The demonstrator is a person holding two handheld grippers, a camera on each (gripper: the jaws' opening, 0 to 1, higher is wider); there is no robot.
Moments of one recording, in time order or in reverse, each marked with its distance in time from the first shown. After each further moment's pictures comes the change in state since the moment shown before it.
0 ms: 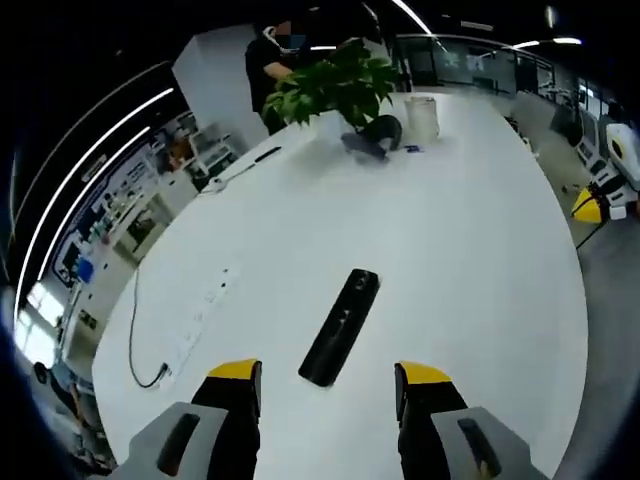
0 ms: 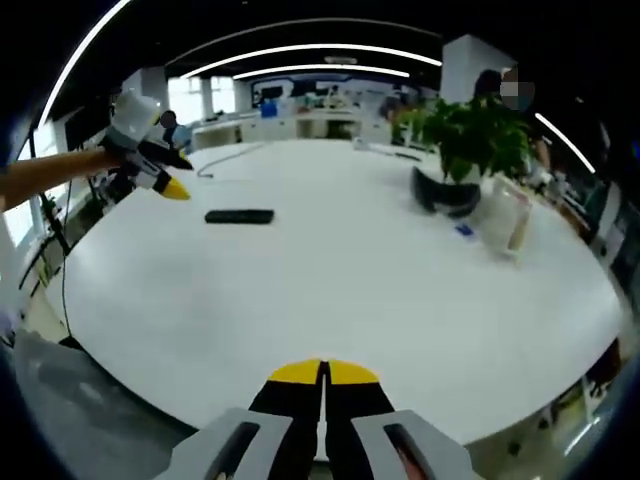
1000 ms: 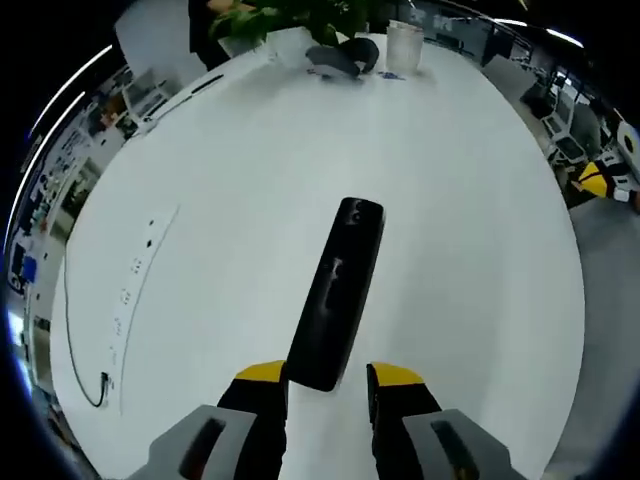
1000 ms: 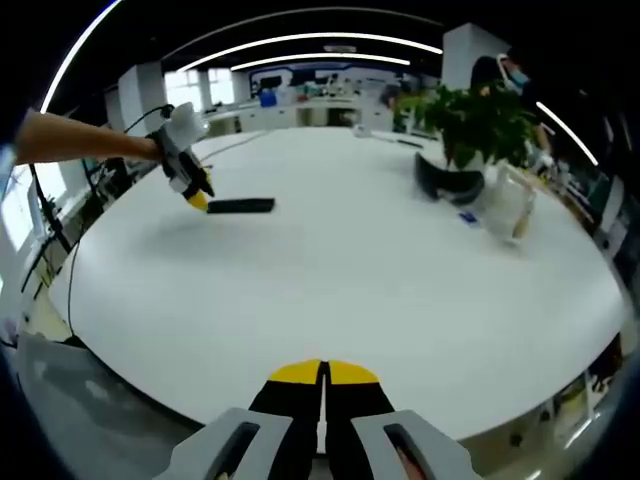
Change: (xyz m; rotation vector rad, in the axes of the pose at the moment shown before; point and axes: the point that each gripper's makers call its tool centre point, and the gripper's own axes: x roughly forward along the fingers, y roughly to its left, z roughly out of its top) left arm 0.072 0.003 -0.040 0.020 0.232 -0.277; right arm 0.003 0.001 -0.006 0.016 0.046 0.013
